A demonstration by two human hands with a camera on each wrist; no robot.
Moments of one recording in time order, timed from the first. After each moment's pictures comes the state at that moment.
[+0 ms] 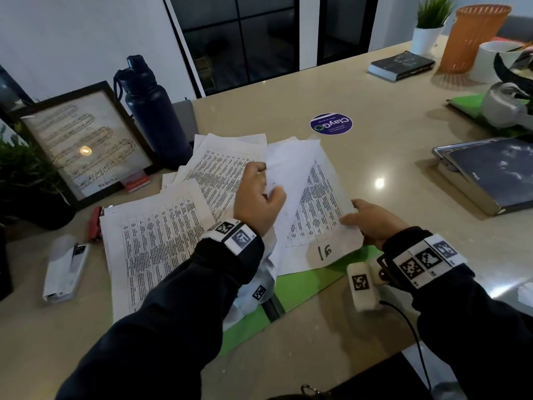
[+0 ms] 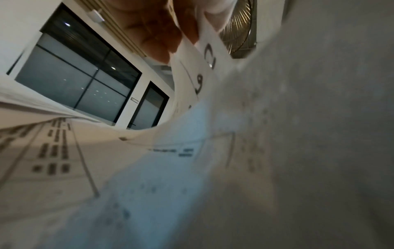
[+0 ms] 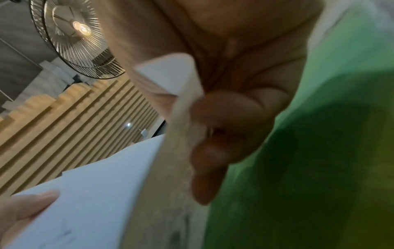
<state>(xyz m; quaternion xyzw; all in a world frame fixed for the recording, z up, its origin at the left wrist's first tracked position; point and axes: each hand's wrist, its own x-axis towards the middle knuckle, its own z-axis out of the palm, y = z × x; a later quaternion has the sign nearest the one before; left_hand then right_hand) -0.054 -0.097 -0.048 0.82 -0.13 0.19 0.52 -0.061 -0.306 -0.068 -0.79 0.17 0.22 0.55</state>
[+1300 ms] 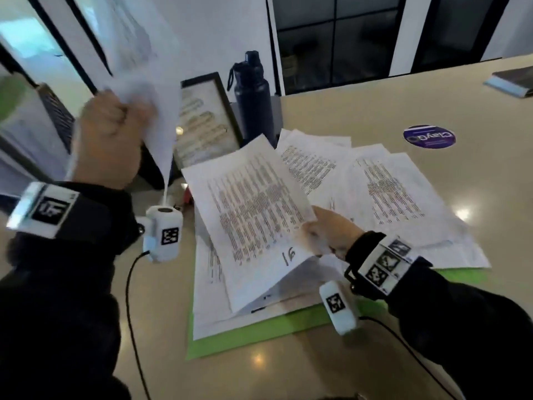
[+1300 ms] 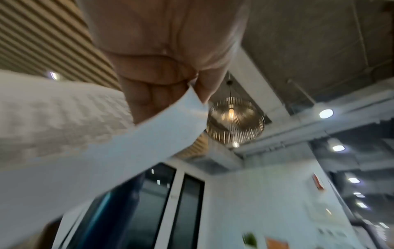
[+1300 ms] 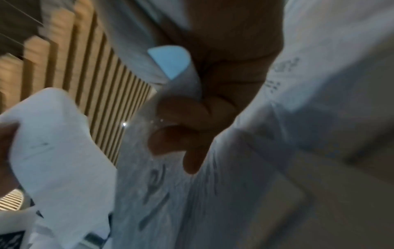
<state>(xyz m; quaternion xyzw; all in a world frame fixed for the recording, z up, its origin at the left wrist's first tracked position) -0.140 0.151 0.102 0.86 0.06 0.41 0.30 -0.070 -0.130 -0.048 -0.84 -0.15 0.26 0.45</state>
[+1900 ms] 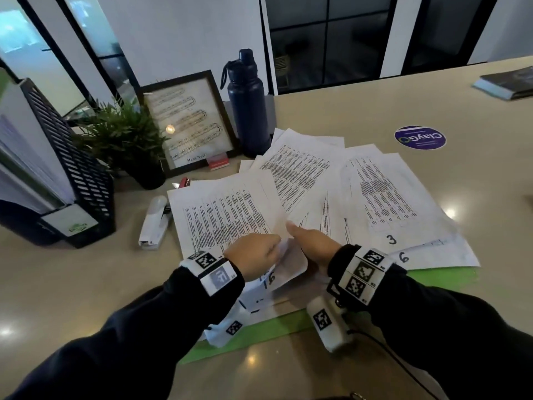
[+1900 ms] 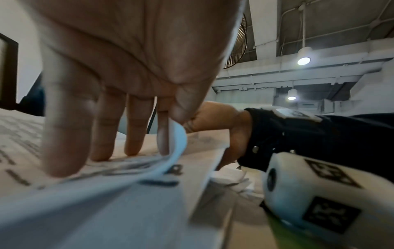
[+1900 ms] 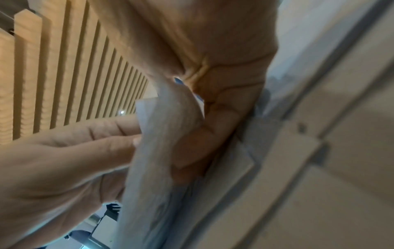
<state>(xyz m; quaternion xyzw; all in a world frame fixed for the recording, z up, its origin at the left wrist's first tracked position) -0.137 0.023 -0.051 0.98 -0.06 -0.14 0.11 -0.086 -0.112 -0.077 -0.72 0.00 0.37 0.58</state>
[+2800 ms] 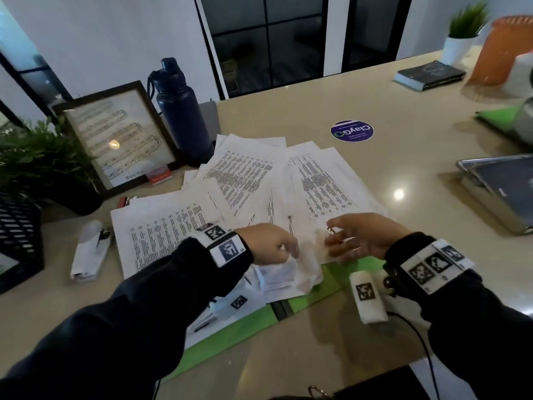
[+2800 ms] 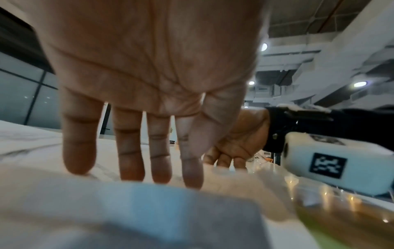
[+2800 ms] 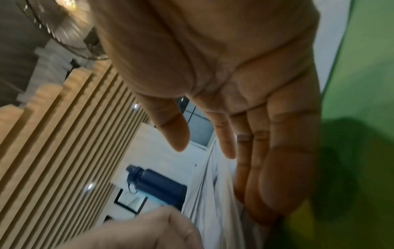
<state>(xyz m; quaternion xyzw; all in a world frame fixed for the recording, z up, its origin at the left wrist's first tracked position) -0.082 -0.069 -0.031 0.92 -0.28 -0.28 0.07 -0.067 -0.285 -0.060 -0.69 0.13 0.33 0.63</state>
